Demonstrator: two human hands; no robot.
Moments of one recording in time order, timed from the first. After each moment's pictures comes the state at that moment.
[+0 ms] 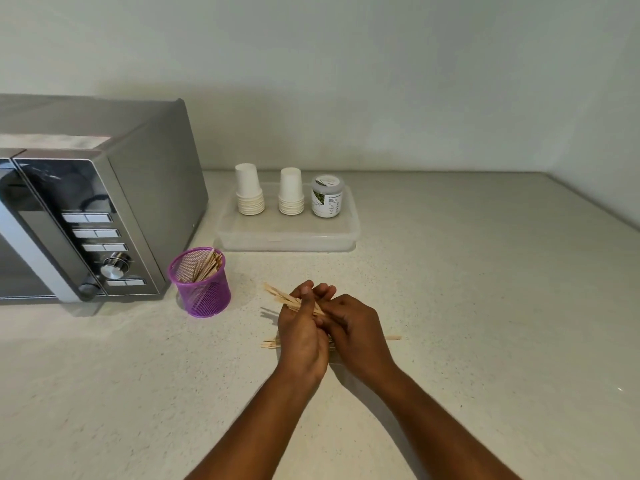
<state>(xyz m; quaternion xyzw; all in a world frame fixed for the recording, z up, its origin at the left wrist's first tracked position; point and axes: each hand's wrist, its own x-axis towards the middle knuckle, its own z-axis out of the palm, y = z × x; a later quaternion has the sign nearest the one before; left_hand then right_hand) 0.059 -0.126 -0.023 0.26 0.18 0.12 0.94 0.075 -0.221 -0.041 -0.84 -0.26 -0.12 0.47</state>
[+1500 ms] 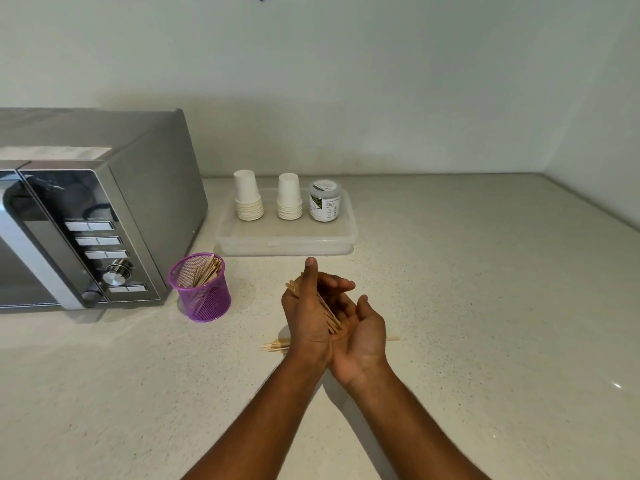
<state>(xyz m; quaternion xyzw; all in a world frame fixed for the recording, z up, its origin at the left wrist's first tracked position) 0.066 -0.140 0.009 0.39 0.11 0.17 0.90 0.065 -0.199 -0.008 -0.18 0.18 0.17 0.95</state>
